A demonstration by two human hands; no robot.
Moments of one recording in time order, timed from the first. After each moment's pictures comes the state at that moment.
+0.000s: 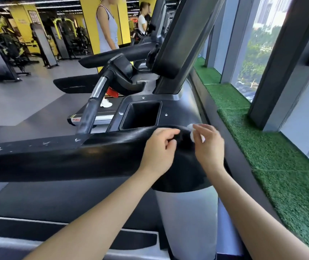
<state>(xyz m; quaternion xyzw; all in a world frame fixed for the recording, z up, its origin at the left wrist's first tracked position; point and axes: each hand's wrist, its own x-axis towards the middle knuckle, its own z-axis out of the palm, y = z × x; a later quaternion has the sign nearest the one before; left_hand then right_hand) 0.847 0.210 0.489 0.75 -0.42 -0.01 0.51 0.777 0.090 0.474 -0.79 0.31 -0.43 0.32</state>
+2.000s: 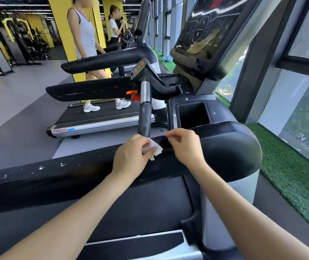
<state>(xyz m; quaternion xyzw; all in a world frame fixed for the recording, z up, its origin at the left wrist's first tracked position) 1.047 0.414 0.485 0.80 -0.48 0.09 0.34 0.933 0.302 0.501 -0.81 0.33 -0.34 0.36</state>
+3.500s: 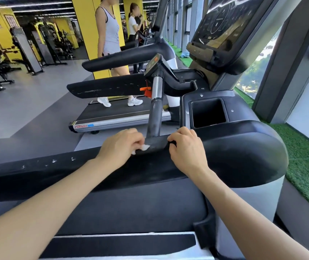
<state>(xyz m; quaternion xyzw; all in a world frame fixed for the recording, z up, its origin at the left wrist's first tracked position) 1.092 0.440 0.503 0.82 -0.54 0.07 0.18 0.945 0.310 0.486 -0.91 0.28 -0.28 0.14</state>
